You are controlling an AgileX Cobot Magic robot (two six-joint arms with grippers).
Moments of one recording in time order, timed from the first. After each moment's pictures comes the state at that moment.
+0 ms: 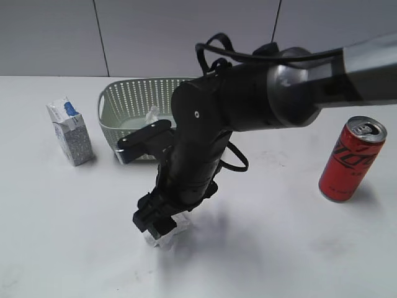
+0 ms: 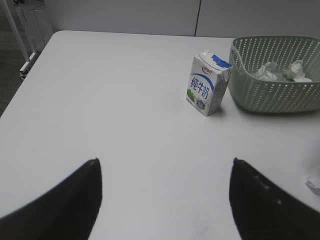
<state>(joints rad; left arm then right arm) -0.07 -0.01 -0.51 -0.08 1.03 0.05 0.89 2.08 -1.33 0.21 0.68 -0.04</state>
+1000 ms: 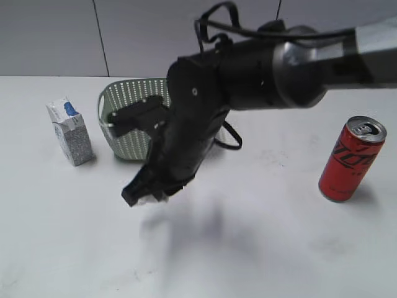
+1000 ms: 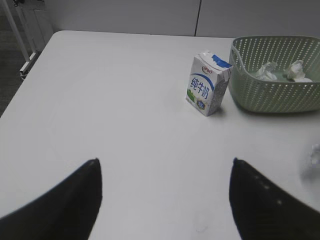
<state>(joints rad) -0.07 -0.01 -0.51 -0.08 1.03 0.05 0.89 2.02 -1.41 0.17 0.67 -0.04</state>
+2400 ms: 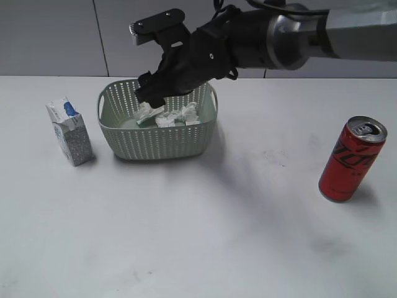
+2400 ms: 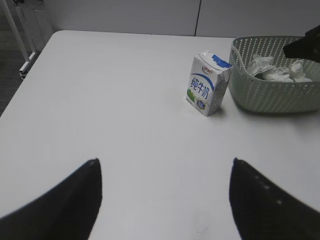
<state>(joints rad) -0.07 -0.01 -0.51 -0.08 1.03 0.05 0.71 2.19 -1.68 -0.13 0.30 0.14</state>
